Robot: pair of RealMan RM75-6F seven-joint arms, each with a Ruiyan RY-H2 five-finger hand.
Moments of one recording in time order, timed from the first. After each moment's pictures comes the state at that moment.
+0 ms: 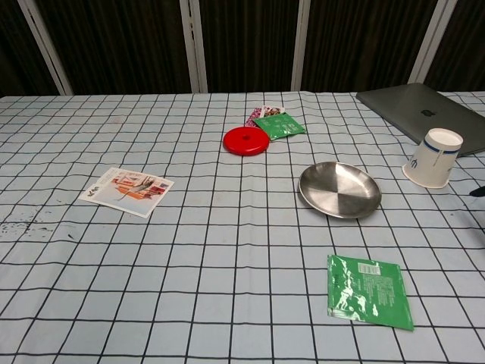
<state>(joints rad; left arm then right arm) -0.01 -1.14 0.01 -1.73 1.59 1.56 0.31 0.31 -1.47 -0.09 -0.89 -1.75 1.26 0.19</state>
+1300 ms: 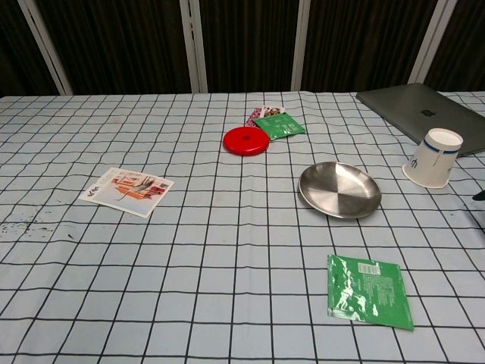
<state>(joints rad) -0.02 -1.16 0.00 -1.73 1.57 1.54 0.36 0.33 -1.50 -0.10 -0.83 -1.71 1.24 0.22</state>
